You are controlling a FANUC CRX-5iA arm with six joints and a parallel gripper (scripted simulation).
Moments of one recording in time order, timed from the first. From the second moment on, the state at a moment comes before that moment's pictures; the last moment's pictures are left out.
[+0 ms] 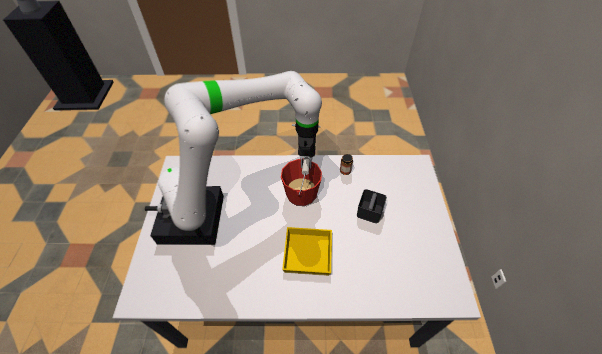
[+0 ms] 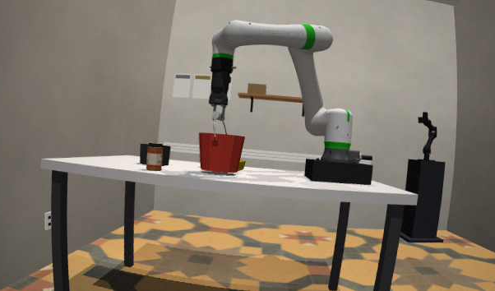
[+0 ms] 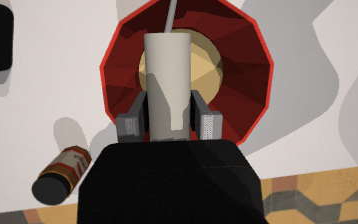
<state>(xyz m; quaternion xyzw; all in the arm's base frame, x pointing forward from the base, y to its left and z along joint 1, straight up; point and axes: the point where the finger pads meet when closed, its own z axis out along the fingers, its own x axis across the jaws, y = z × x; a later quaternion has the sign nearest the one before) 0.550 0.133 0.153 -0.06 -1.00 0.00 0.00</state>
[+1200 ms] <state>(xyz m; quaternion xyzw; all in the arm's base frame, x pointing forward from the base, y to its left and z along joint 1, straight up) 0.550 0.133 0.208 -0.06 -1.00 0.00 0.00</state>
